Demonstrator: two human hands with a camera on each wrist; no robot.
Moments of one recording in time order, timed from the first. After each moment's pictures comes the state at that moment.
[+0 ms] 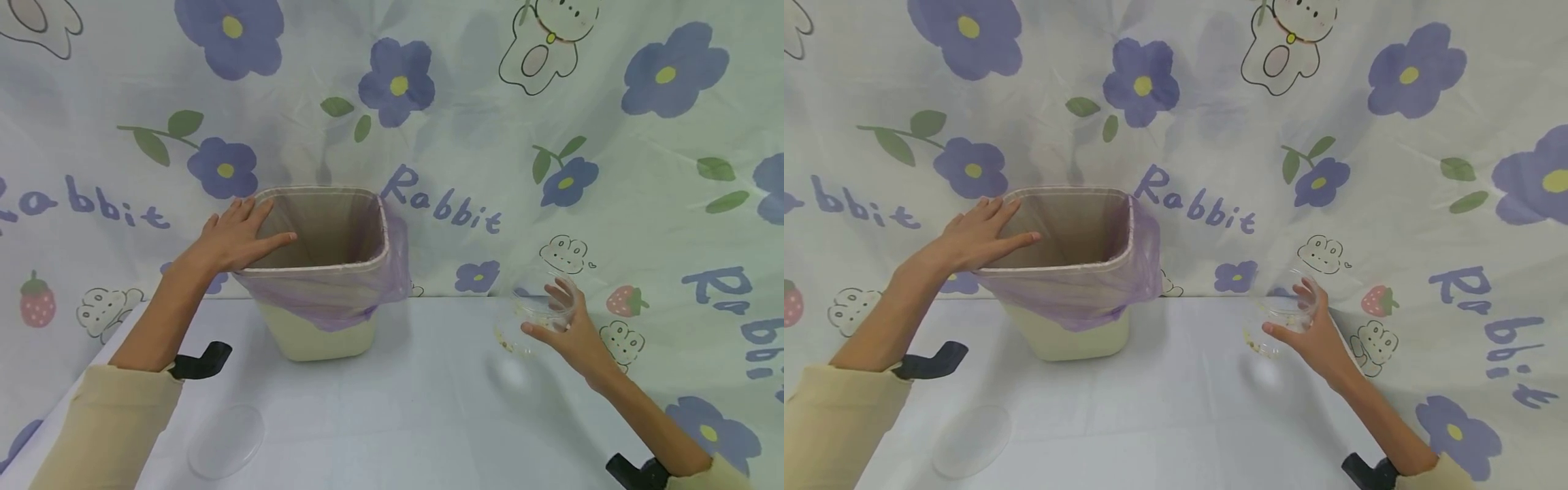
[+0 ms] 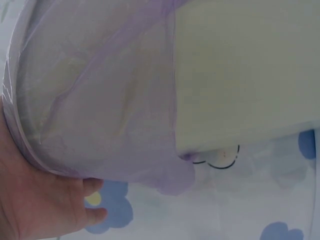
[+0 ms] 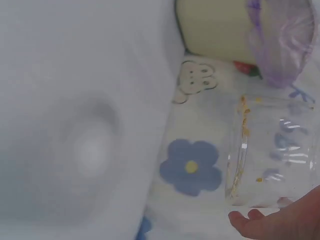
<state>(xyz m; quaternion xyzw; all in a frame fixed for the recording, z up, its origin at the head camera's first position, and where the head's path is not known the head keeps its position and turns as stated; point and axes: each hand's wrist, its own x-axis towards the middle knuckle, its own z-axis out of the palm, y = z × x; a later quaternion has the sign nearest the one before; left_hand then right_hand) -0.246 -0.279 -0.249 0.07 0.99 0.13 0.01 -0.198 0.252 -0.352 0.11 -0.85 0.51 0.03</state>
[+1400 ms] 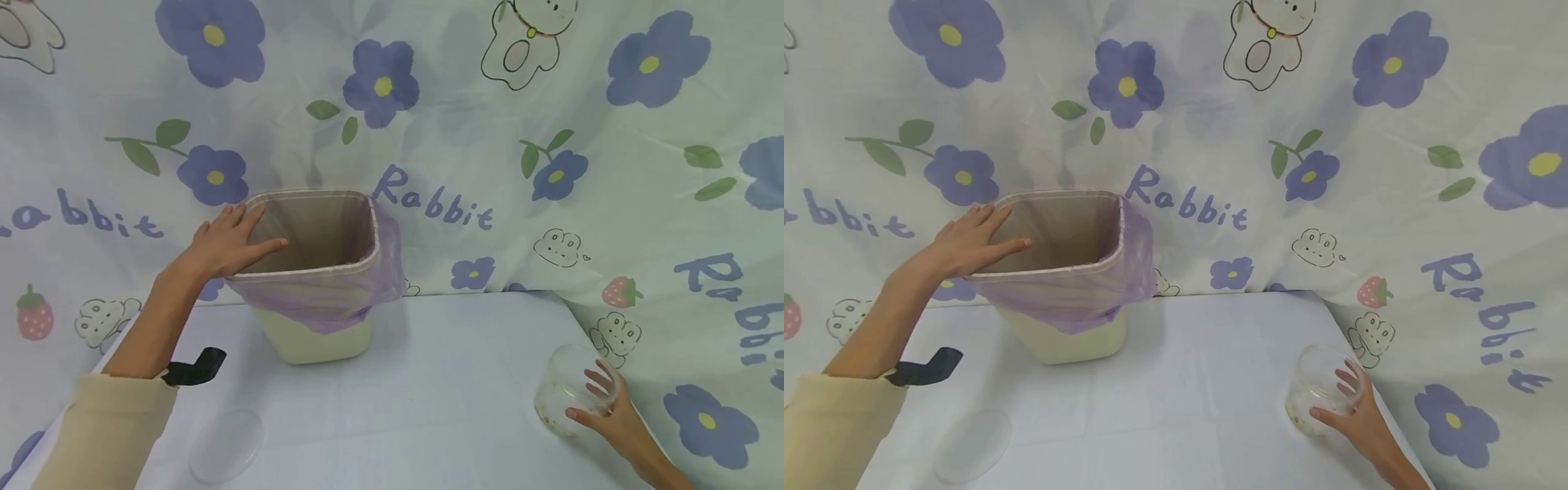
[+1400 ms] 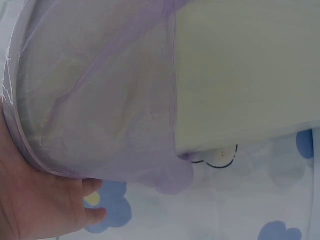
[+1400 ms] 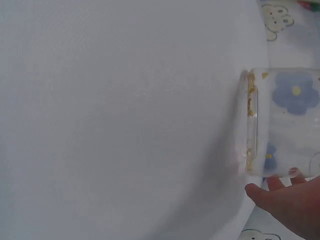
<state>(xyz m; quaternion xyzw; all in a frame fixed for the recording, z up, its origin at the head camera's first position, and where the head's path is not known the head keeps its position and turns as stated) -0.242 -0.275 -0.246 0.07 0.99 0.11 0.02 -0.137 0.348 -0.474 0.00 -0.86 0.50 -0.01</state>
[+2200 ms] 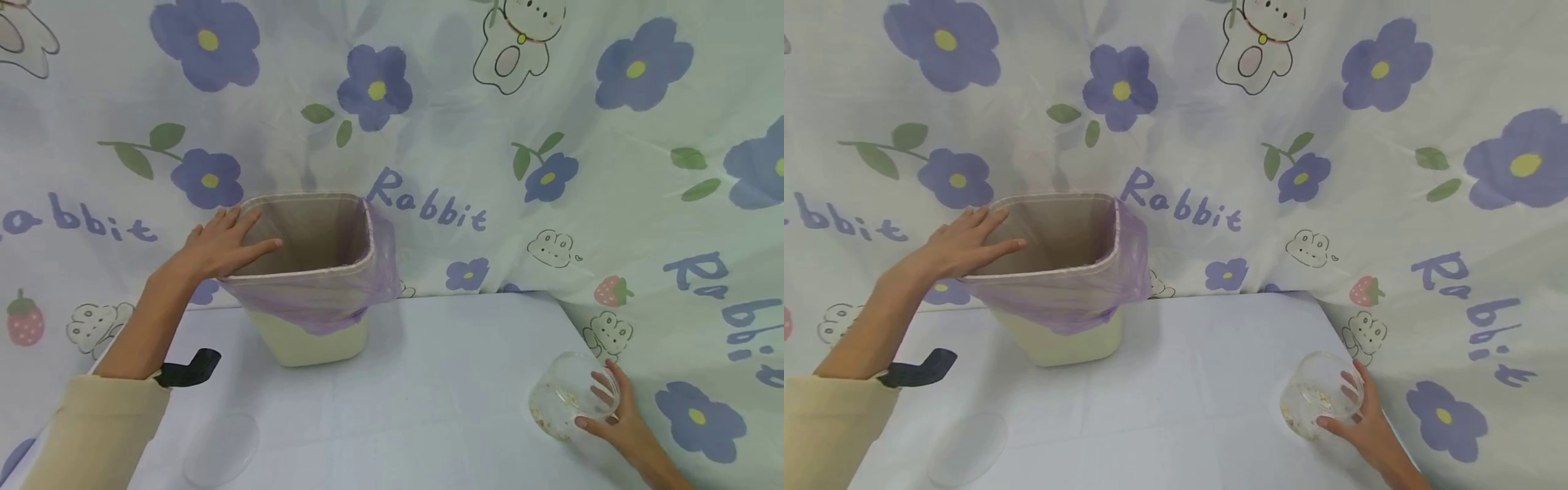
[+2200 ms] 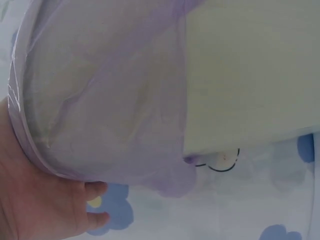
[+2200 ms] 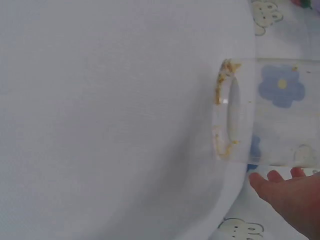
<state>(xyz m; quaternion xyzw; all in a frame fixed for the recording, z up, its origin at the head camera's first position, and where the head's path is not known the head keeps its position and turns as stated) -0.242 -0.277 -0.243 0.08 0.99 0.11 0.03 -0.124 0.359 -0.474 0.05 -0.83 0.55 0.02</state>
